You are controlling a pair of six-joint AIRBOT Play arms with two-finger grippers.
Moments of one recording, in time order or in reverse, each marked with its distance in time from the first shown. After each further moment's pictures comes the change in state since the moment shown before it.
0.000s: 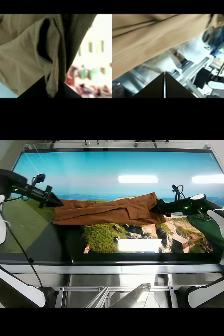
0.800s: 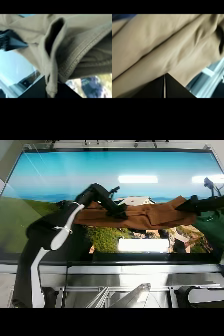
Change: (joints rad) left arm -0.727 -0.266 0.159 -0.039 -0.470 -0.115; right arm -0.326 0.227 0.014 -0.122 0.384 -0.019
